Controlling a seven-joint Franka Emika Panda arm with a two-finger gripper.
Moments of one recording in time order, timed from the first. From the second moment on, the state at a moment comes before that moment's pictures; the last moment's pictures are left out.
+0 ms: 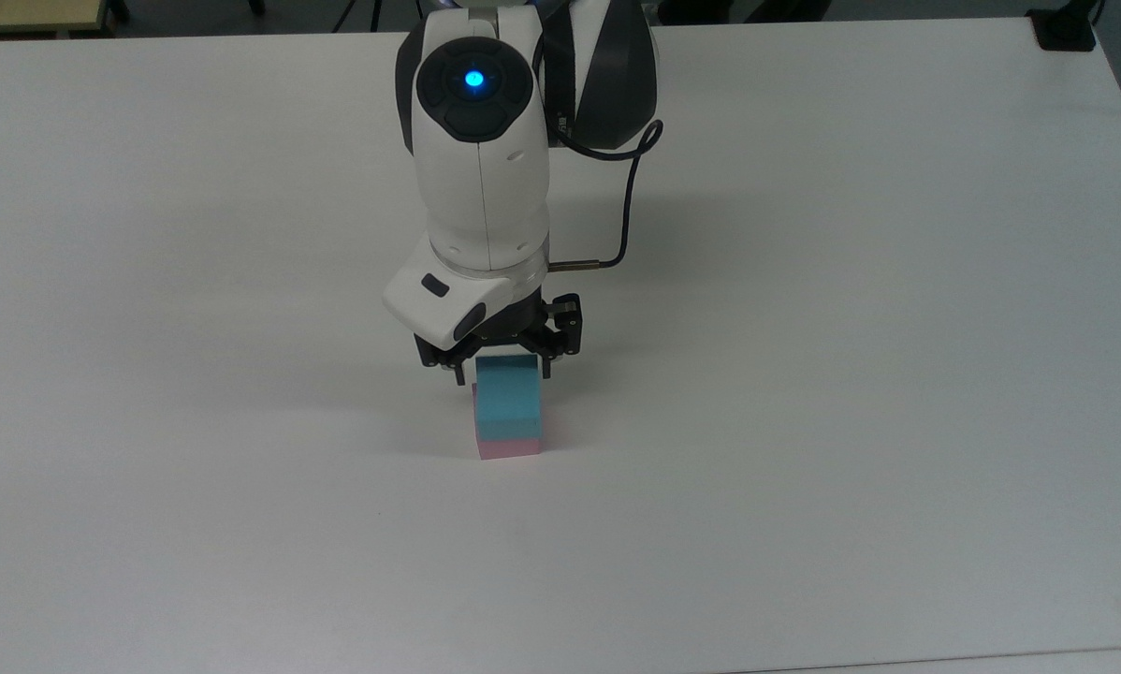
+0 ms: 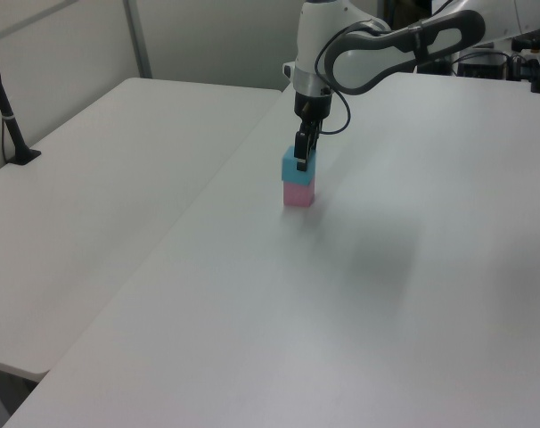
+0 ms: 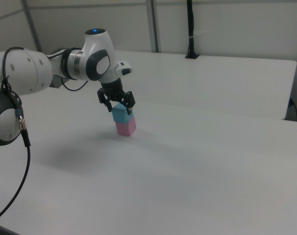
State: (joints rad) arm 0.07 0.60 0.02 -1.32 -0.02 2.05 -0.02
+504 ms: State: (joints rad) arm 0.08 0.59 0.02 -1.30 -0.05 2.05 0.07
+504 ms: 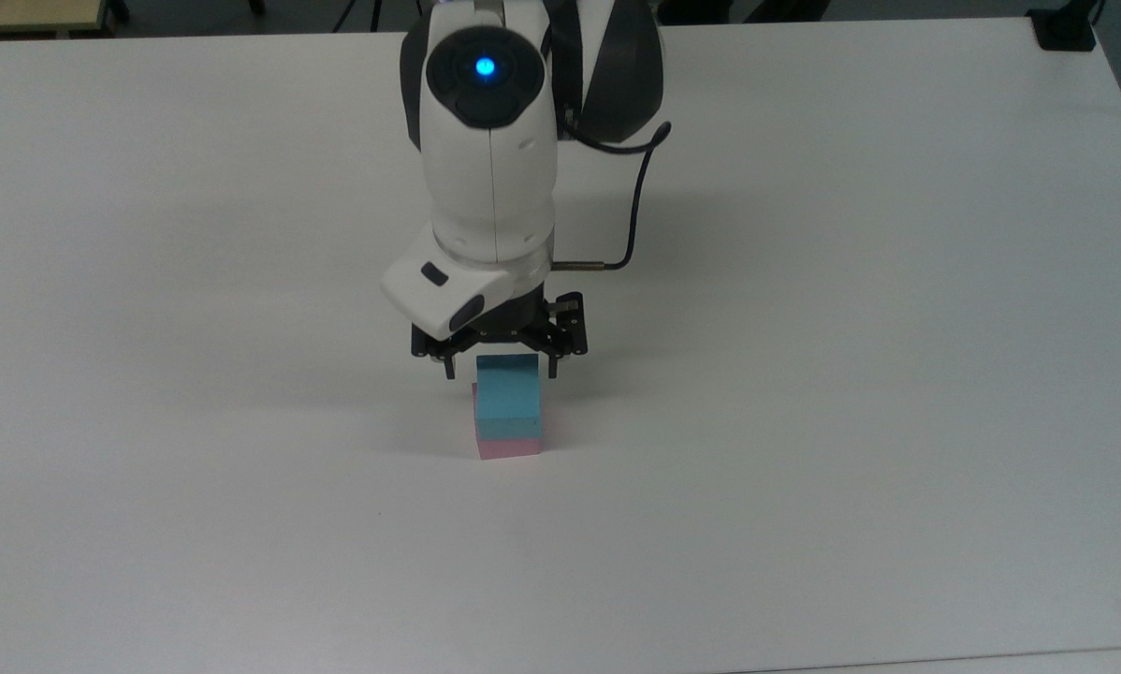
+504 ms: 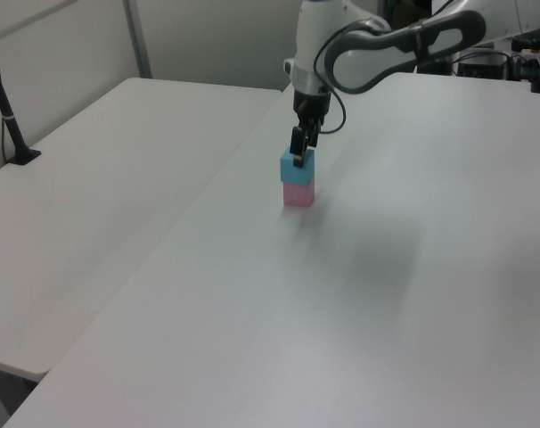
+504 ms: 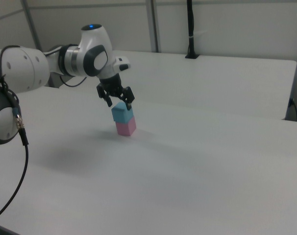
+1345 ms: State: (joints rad) arm 0.07 -0.03 0.02 -1.72 -0.05 1.68 0.13
